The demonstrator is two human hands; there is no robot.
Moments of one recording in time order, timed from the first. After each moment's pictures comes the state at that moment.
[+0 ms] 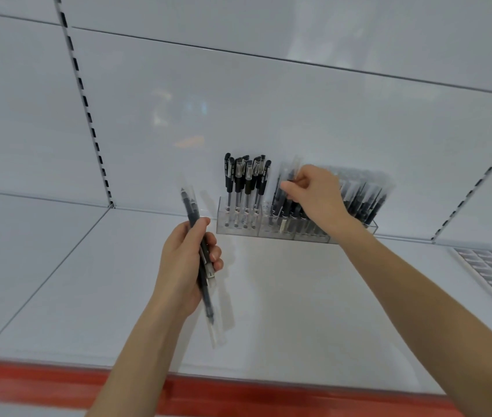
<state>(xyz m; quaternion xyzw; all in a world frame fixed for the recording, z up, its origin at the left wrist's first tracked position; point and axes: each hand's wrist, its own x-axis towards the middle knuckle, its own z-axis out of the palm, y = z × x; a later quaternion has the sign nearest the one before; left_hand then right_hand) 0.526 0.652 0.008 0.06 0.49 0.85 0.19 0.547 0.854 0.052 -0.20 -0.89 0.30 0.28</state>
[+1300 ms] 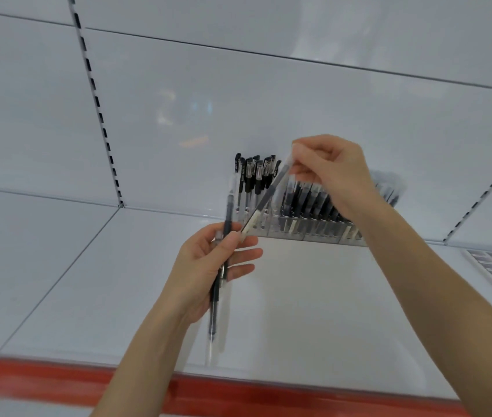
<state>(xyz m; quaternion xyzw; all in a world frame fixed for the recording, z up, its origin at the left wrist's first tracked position) 0.530 0.639 0.006 0.18 0.49 0.81 0.26 0.561 0.828 0.097 -0.10 -0.76 0.57 0.30</state>
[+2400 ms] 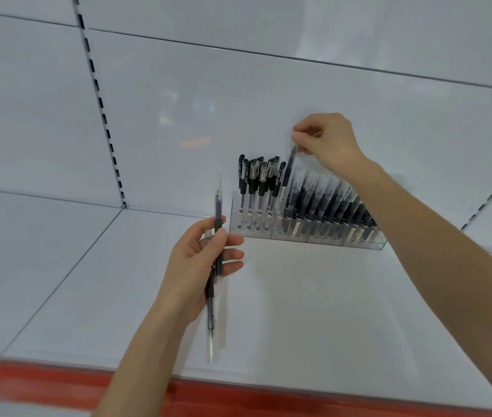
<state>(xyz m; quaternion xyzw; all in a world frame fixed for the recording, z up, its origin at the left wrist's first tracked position) 0.521 0.637 0.005 0.14 0.52 0.82 0.21 0.504 0.871 0.113 -0.10 -0.90 0.28 0.32</state>
